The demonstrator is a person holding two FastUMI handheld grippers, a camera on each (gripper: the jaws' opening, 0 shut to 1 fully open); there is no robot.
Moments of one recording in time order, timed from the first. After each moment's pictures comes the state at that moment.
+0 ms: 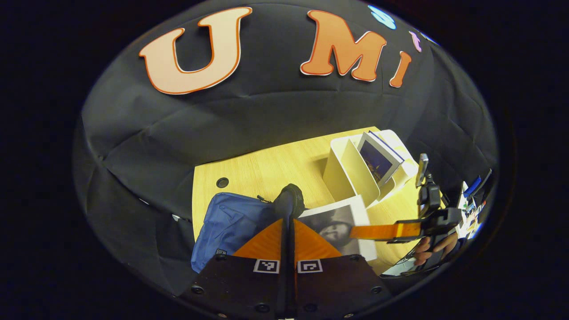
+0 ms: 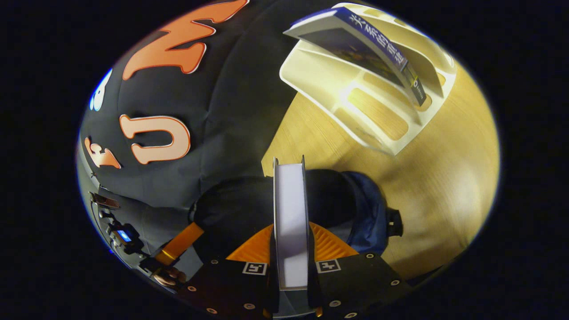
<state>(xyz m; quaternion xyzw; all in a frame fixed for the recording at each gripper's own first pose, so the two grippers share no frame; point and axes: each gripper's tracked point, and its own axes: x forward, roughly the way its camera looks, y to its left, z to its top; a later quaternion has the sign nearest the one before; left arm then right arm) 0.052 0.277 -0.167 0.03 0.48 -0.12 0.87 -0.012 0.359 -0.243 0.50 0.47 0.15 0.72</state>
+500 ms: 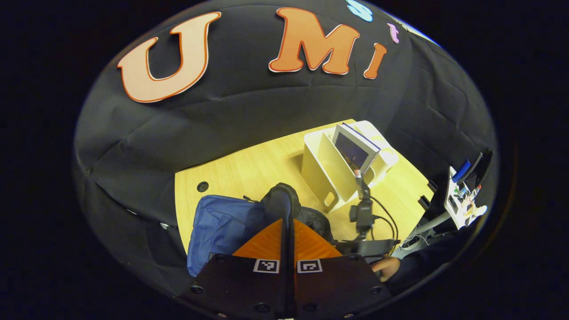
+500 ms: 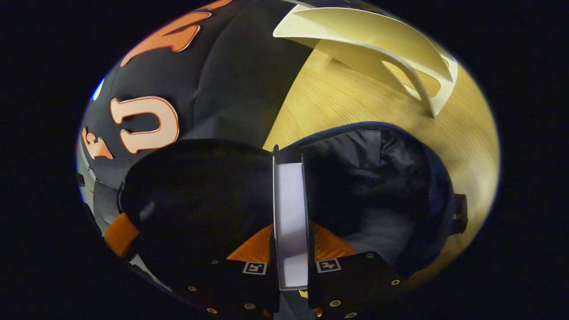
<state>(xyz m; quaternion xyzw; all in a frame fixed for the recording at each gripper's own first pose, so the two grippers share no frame) 0.040 0.241 -0.165 0.03 0.47 -0.19 0.86 0.010 0.450 -0.295 0.49 0.44 0.17 0.73</state>
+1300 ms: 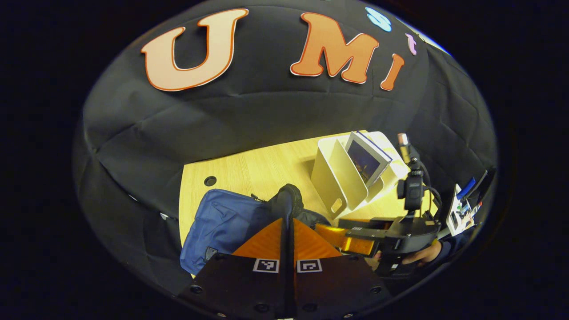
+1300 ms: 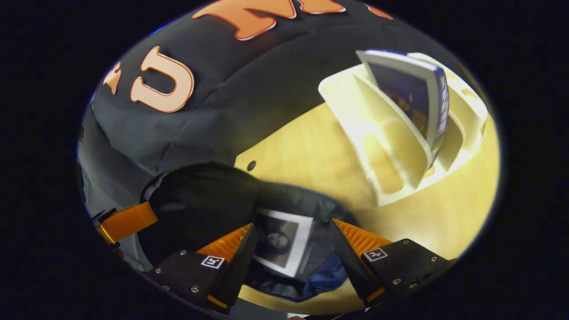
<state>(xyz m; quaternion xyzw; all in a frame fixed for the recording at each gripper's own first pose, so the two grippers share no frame) 0.036 0.254 -0.178 -0.01 0.46 -0.14 0.88 0.035 0.319 -0.250 0.23 0.40 0.12 0.88</state>
